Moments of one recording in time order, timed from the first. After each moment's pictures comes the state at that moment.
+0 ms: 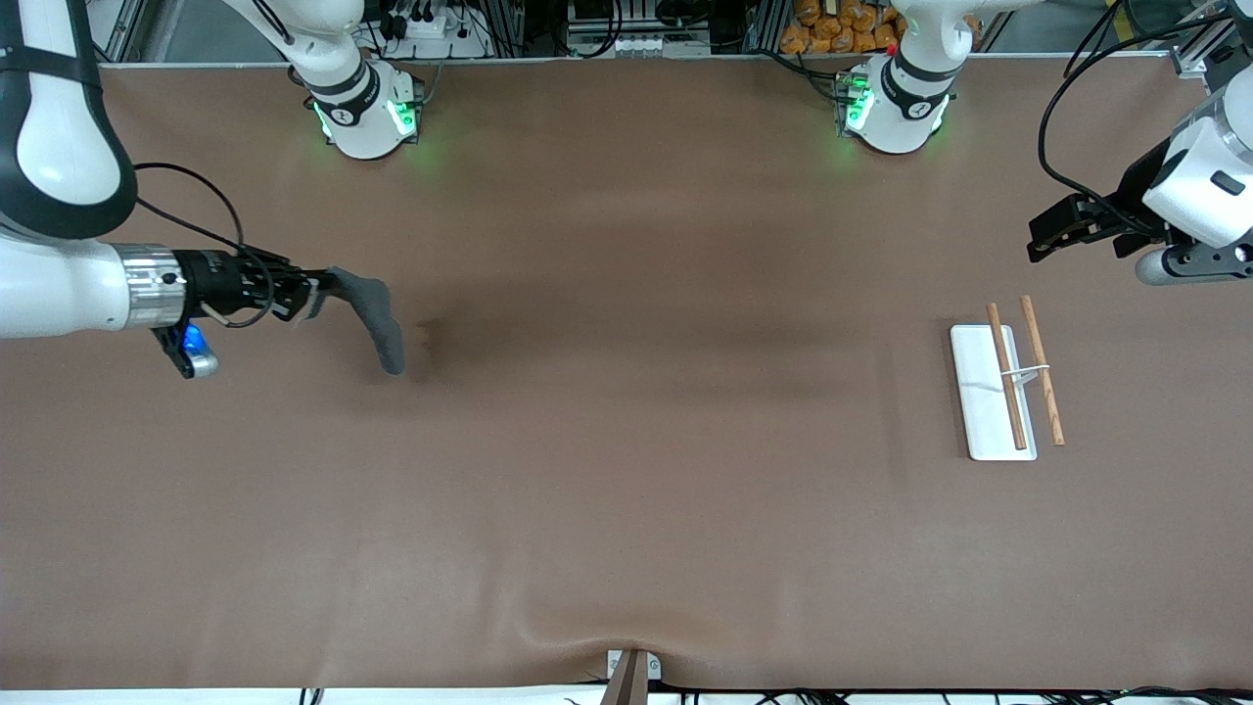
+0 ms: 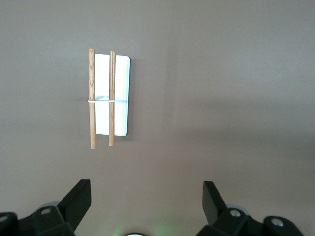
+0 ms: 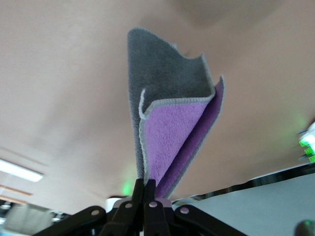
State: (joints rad) left arm 0.07 -0.01 -0.18 -1.59 -0.01 1.53 -0.16; right arm -0.37 0.20 0.40 -1.77 0.53 1.53 0.76
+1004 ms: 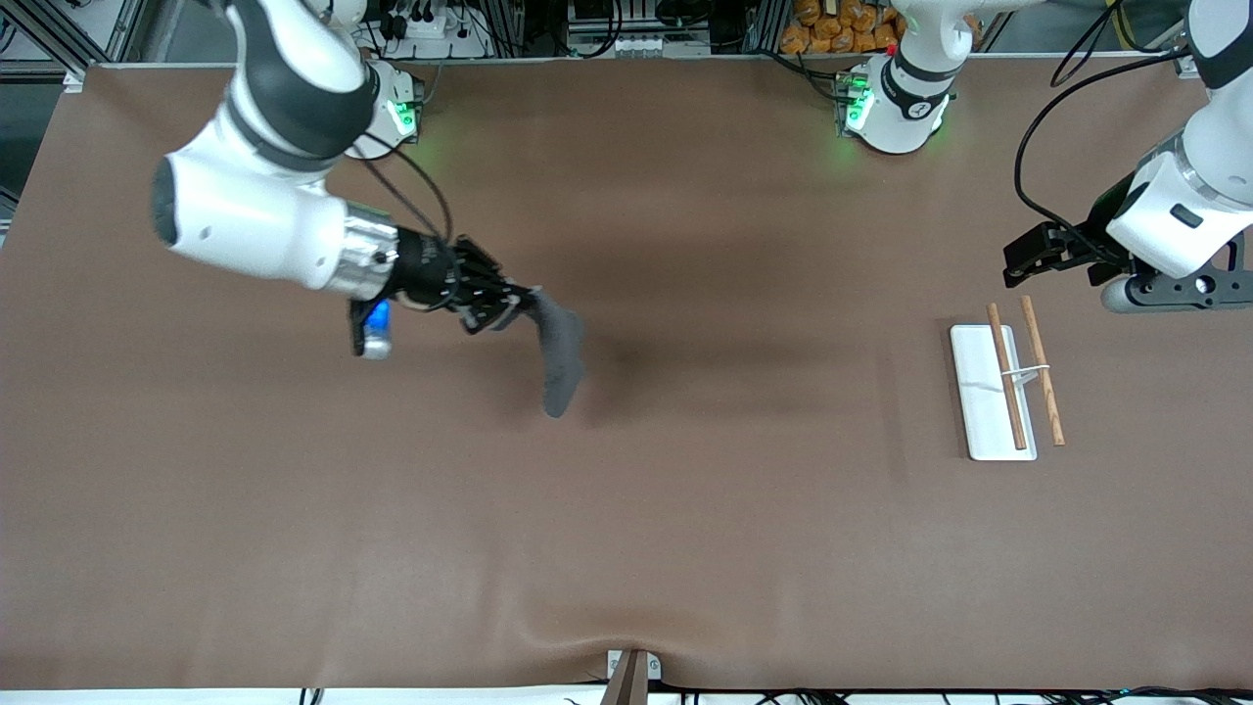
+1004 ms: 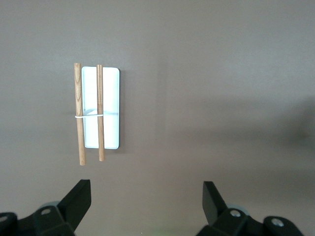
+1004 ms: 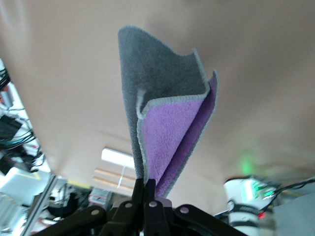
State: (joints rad) left arm 0.06 0.04 -0.20 -1.59 -0.01 1.60 -0.16; right arm -0.18 0.23 0.70 -1.77 0.70 2.17 1.37
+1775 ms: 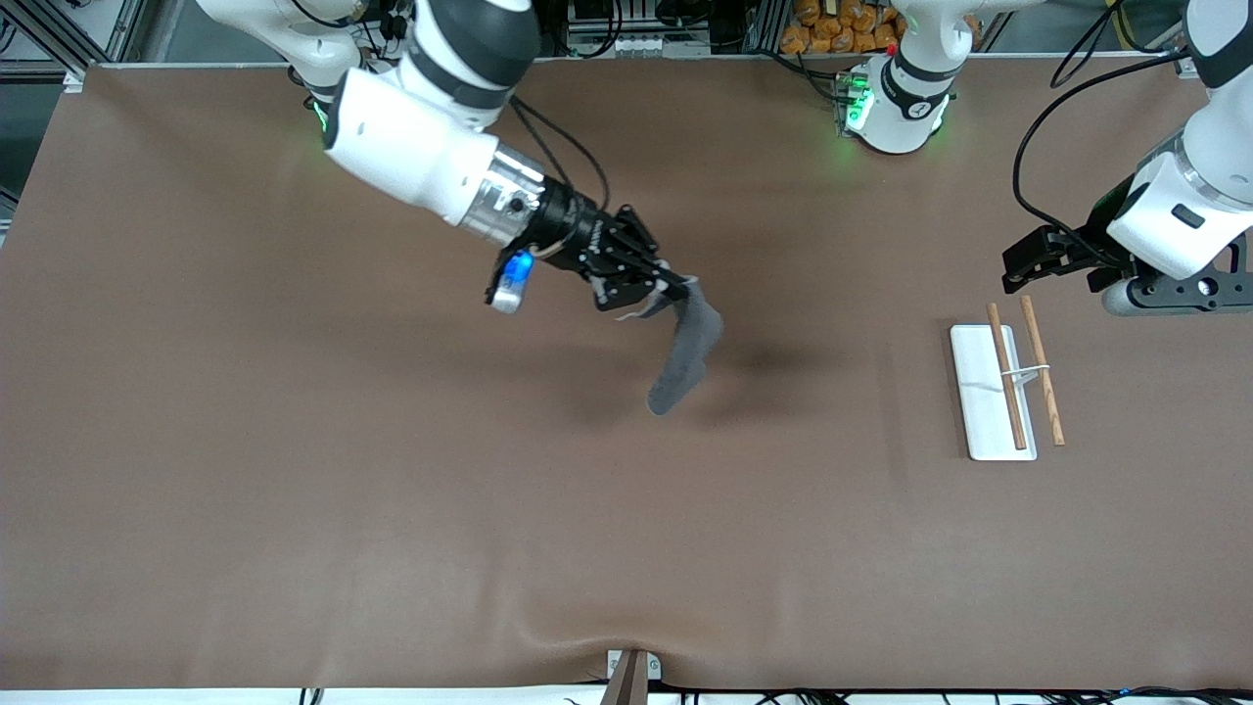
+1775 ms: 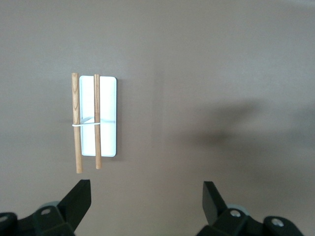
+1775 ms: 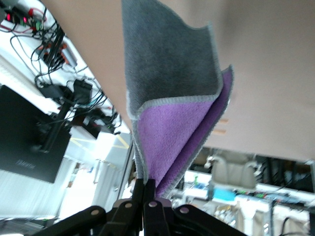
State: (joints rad) left arm 0.05 0.04 -0.20 -1.58 -0.01 1.63 -0.18; right arm 0.15 0.38 0.70 -1.62 0.72 2.75 1.74
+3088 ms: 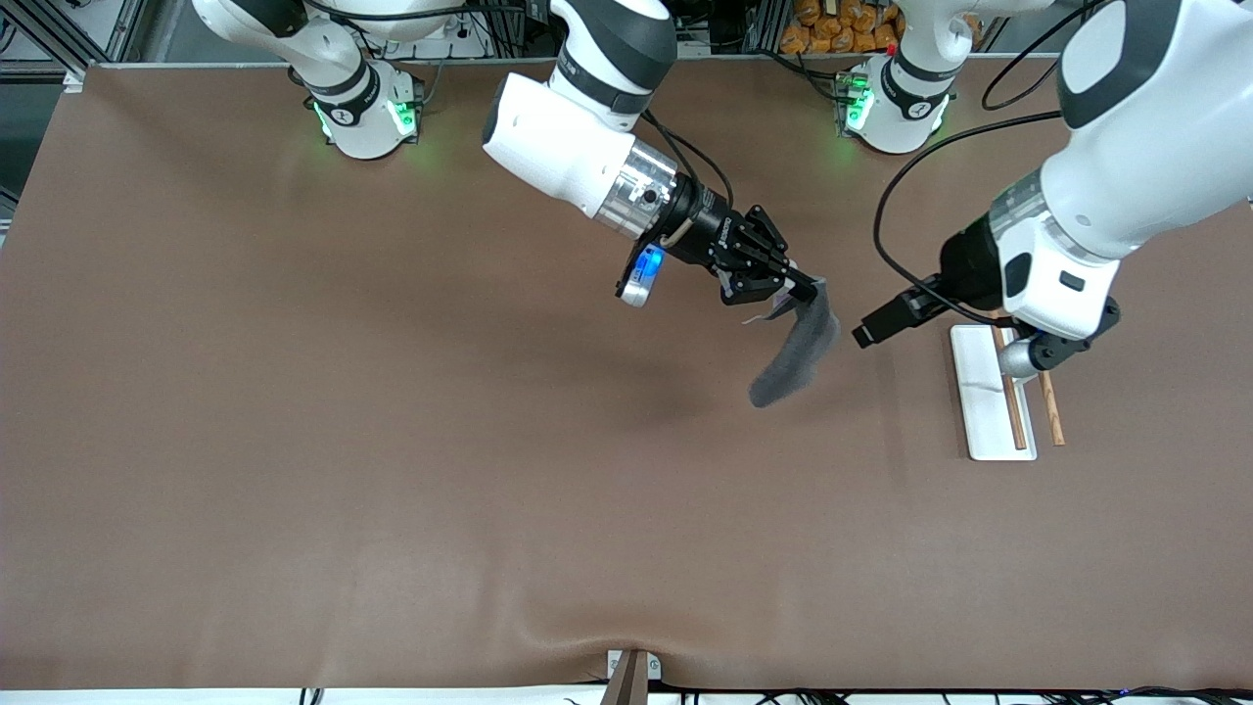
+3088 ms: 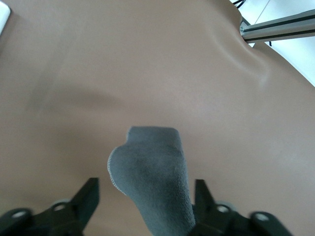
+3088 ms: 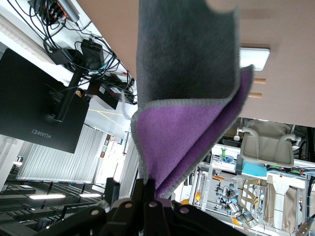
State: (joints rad) left arm -0.13 0.22 -0.21 -1.41 -0.26 1.75 -0.84; right arm 0.55 0.63 0.49 -1.32 0.72 3.00 1.78
